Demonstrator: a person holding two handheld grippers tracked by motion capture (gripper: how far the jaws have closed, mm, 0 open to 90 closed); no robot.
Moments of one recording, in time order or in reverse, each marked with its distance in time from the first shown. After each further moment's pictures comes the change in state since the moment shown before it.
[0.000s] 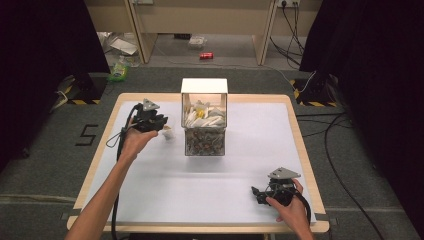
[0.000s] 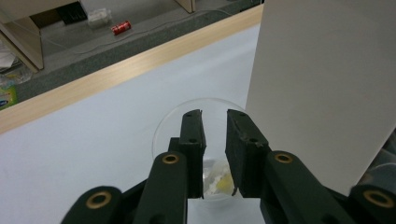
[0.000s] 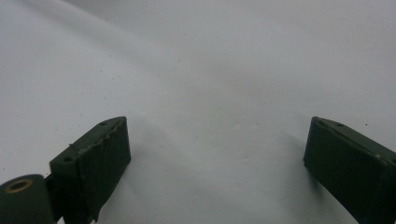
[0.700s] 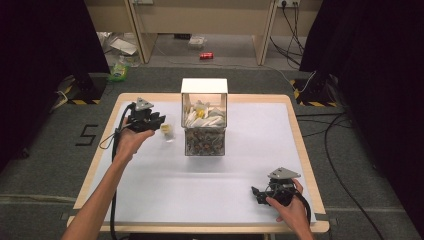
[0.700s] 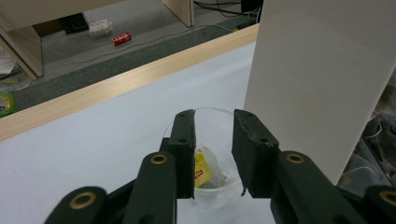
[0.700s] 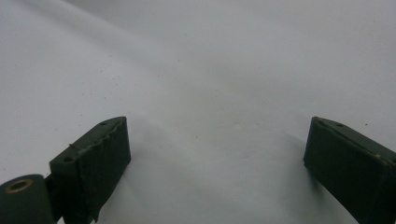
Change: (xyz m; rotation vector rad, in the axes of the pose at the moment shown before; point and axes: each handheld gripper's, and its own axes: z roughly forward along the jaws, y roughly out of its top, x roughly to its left) left arm 0.005 -0.001 -0.017 -0.048 -0.018 -0.036; right arm 0.000 0.000 0.000 0.001 0.000 0.001
